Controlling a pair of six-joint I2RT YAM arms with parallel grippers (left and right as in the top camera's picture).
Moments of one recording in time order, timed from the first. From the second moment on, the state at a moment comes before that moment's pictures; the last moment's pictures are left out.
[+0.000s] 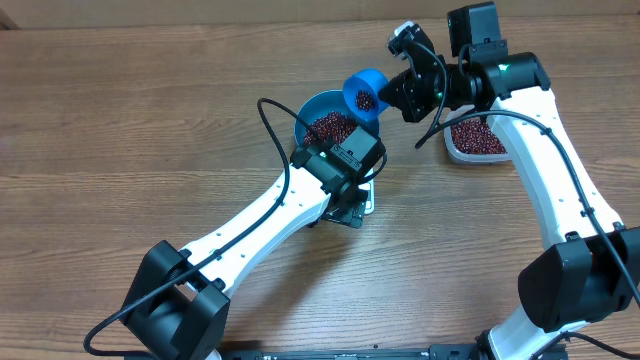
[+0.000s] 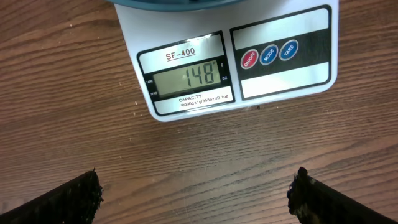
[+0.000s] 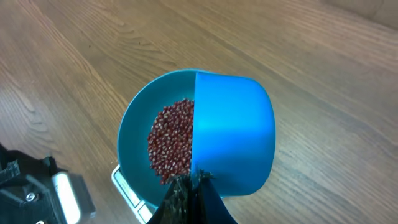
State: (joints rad) left arm -0.74 1.78 1.40 -1.07 -0.17 -0.50; right arm 0.20 1.81 1.71 -0.88 -0.56 -0.33
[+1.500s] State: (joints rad) left arm -0.74 1.78 1.40 -1.07 -0.17 -0.50; right arm 0.29 1.81 1.71 -0.90 -0.44 -0.39
